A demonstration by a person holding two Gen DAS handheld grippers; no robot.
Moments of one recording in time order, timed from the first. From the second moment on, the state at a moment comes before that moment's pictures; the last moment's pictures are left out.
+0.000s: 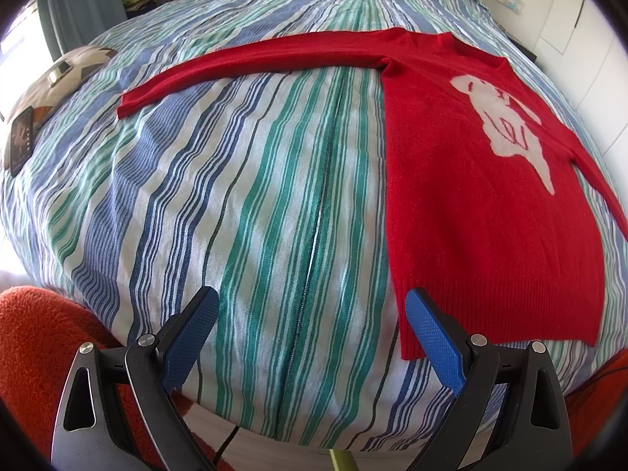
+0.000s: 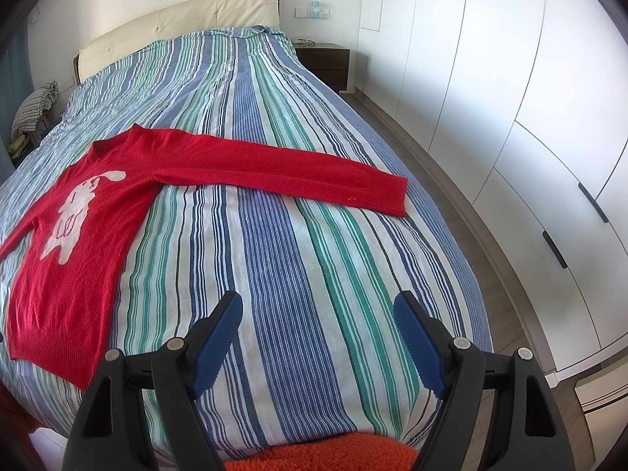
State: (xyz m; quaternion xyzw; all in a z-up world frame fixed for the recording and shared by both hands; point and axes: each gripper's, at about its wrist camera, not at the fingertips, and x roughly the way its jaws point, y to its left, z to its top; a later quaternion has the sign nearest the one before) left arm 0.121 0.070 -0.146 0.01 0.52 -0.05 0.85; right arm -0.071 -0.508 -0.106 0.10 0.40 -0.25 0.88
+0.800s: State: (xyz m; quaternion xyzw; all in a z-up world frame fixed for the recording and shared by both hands) left arm 0.120 0.071 -0.145 0.01 0.52 -0.05 0.85; right arm -0.072 -0.507 -0.106 0.10 0.40 -0.25 0.88
